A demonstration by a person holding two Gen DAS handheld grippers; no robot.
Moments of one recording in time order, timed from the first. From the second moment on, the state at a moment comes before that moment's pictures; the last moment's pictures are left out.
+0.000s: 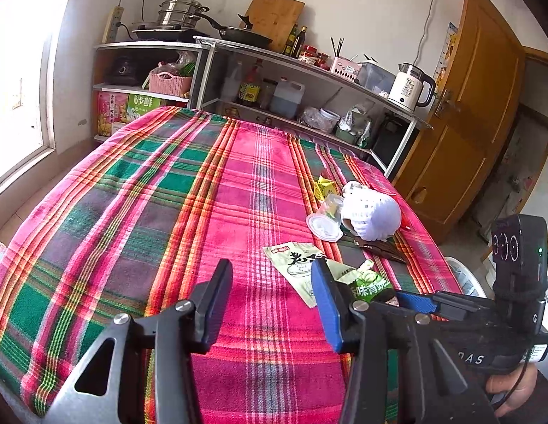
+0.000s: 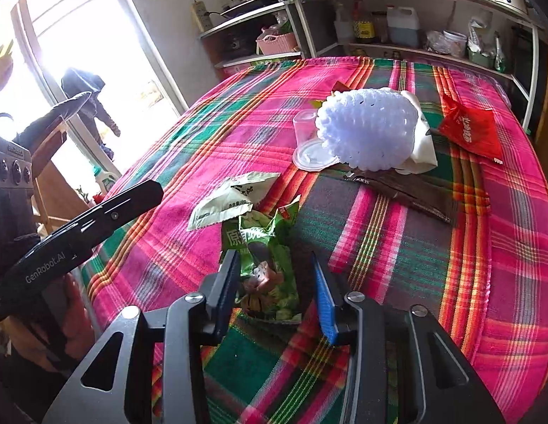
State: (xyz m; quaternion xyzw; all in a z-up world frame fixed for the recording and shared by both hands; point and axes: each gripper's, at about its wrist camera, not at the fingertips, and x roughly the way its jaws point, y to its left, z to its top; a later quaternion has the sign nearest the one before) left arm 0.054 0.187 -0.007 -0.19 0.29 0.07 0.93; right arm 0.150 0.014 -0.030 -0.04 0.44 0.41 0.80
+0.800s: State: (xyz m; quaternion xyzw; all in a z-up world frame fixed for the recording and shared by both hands) left arm 0.122 0.134 -0.030 -0.16 0.38 0.11 0.90; right arm 0.162 -0.091 -0.009 0.00 0.41 0.34 0.84
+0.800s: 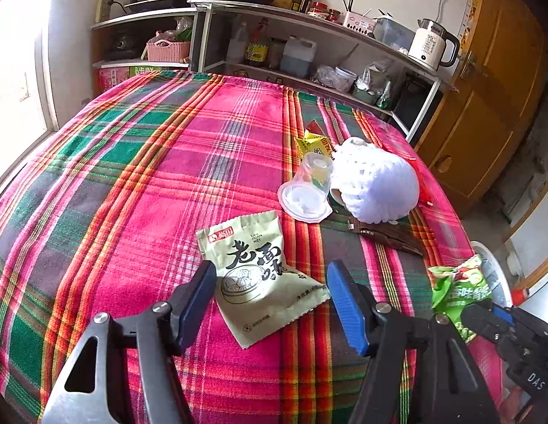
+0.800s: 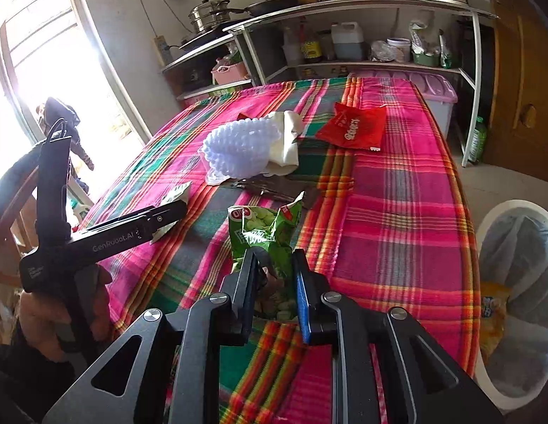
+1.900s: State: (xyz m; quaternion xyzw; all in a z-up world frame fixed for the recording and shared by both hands) left arm 0.093 0.085 0.000 -0.13 0.35 0.03 0.93; right arm 0.147 -0.142 0.004 0.03 0.39 0.31 0.87
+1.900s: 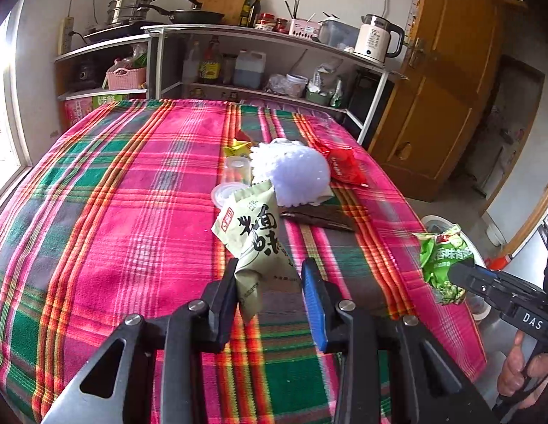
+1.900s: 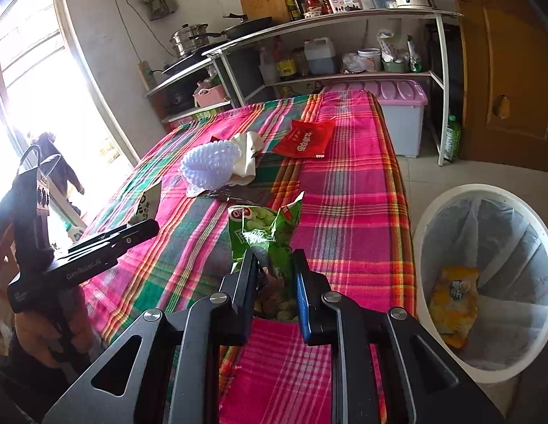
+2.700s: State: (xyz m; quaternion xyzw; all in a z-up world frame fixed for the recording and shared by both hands) left arm 0.122 -0.041 0.022 -0.06 0.35 -0.13 0.93; right arm 0.135 -0.245 0.007 0.08 0.38 0.21 0.90
